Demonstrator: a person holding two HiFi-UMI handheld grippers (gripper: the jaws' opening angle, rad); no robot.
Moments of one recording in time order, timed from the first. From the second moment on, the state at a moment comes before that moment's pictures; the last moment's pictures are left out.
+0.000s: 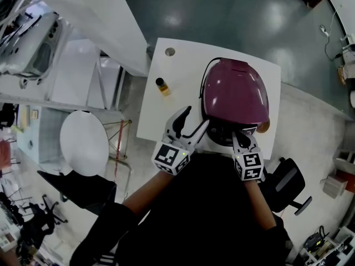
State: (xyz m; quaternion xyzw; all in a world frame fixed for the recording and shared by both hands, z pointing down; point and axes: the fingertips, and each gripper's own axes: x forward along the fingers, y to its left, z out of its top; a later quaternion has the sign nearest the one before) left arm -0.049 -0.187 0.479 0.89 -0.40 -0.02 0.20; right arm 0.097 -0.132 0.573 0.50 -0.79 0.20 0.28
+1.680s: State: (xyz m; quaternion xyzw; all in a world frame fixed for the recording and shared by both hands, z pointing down) left arm -0.014 -0.250 0.373 0.94 -0.31 -0.07 0.11; right arm 0.107 -0.123 0.560 0.50 -0.79 0.21 0.28
